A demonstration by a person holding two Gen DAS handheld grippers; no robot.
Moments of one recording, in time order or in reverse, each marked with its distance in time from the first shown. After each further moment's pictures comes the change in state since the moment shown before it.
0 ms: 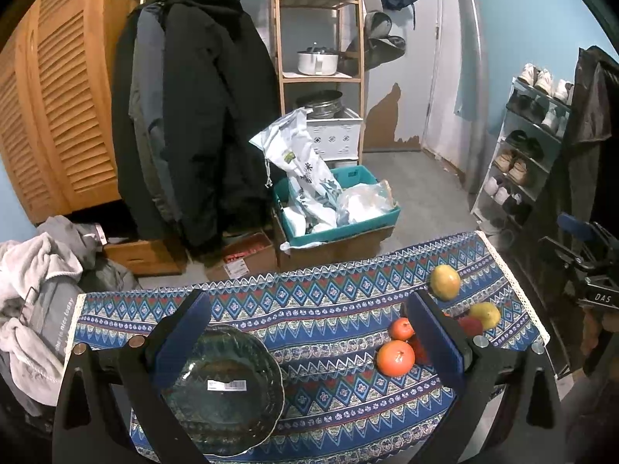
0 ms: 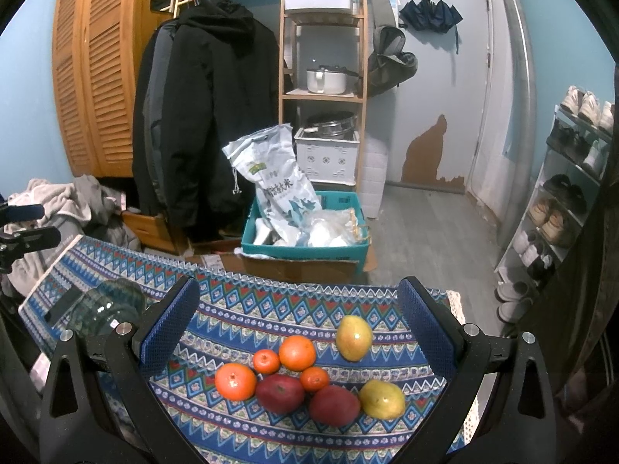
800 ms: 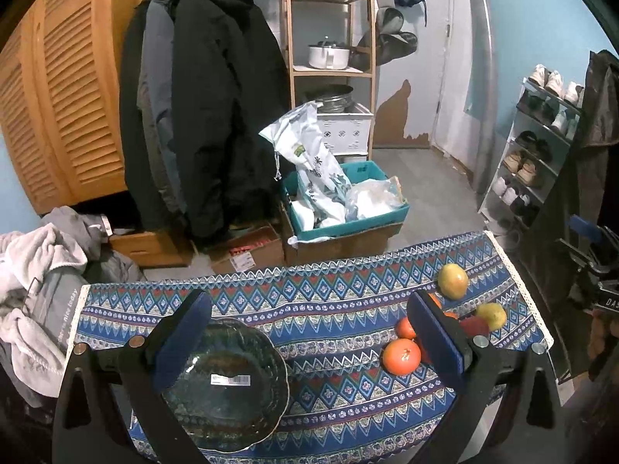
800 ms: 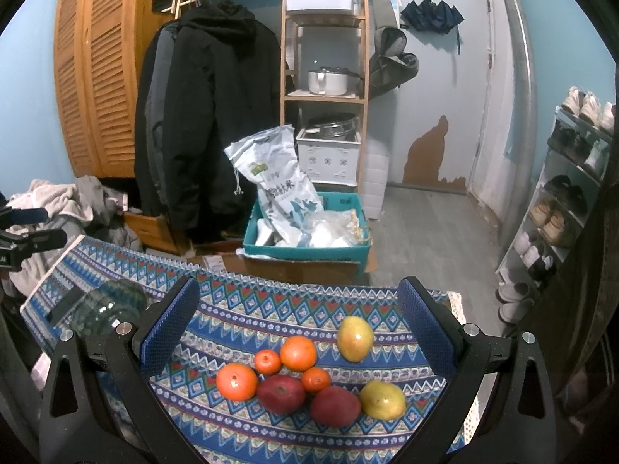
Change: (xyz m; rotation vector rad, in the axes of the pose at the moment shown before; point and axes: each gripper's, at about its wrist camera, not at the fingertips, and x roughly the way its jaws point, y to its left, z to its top) left arm 0.008 0.004 -0.002 -0.026 0.022 0.025; right arm -0.002 0.001 0.004 -0.004 0.000 0.005
